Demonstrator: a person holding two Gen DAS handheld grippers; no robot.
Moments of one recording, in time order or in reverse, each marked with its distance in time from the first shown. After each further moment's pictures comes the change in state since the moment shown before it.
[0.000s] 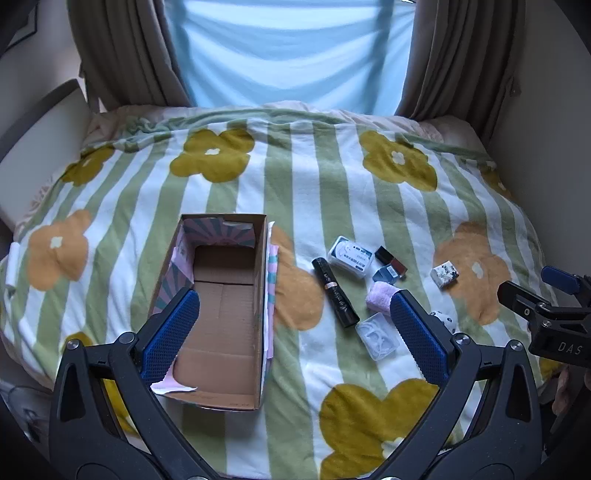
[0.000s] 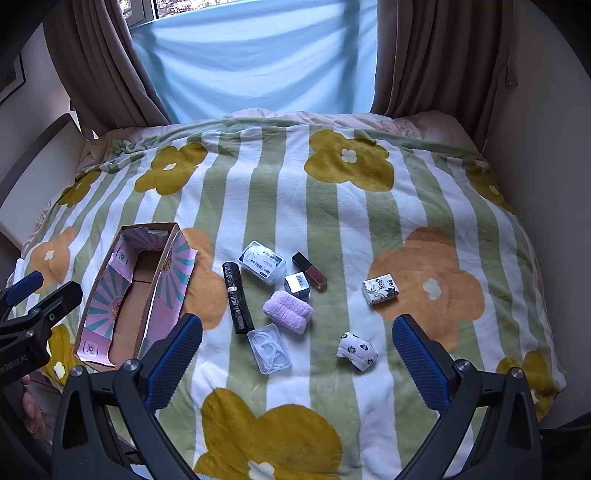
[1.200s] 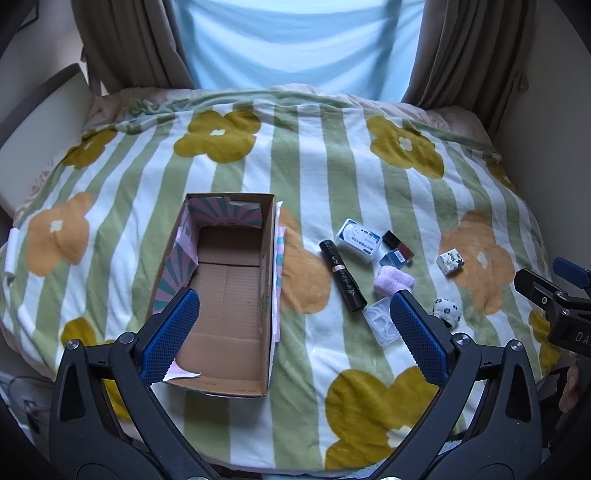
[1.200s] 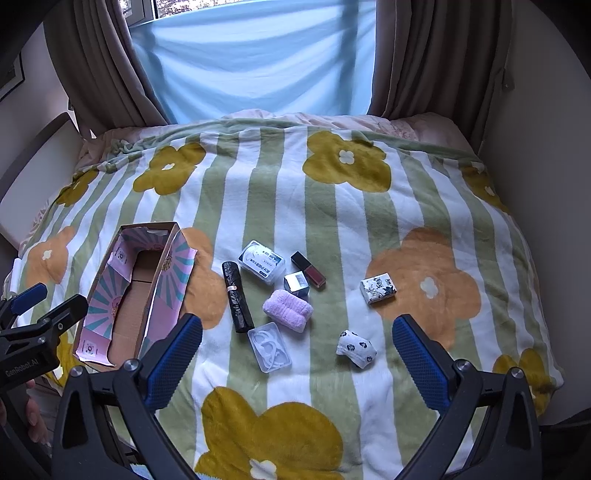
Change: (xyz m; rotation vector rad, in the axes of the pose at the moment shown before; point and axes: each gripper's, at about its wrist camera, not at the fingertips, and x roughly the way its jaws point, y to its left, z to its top) left arm 0.012 0.016 -0.014 -0.006 0.063 -0.011; right arm -0.003 0.000 0.000 -0.009 -0.006 -0.003
